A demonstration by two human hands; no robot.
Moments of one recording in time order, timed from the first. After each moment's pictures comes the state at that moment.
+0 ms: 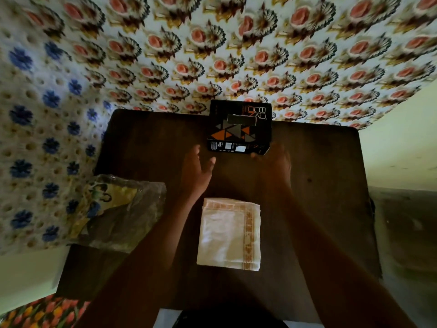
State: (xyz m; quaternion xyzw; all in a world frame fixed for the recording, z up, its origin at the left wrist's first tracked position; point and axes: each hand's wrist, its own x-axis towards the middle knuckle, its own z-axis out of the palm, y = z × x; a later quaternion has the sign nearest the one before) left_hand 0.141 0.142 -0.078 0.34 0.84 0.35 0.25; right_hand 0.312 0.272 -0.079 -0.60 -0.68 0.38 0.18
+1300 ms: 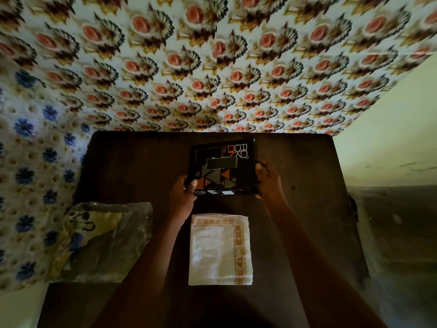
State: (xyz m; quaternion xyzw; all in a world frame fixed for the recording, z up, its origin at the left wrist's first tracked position) left_hand 0.154 0.132 -0.070 0.20 0.78 0.43 0.40; right_hand 0.341 0.252 -0.057 -0.55 -0.47 0.64 0.26
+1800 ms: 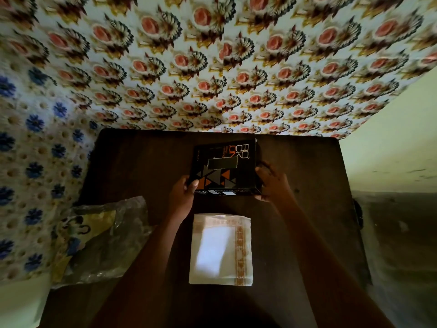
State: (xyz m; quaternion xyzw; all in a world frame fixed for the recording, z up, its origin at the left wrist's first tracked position) left_hand 0.142 0.124 -0.067 0.24 0.82 0.36 0.37; right_hand 0.346 0.269 -0.044 -0.56 -0.47 0.65 0.17
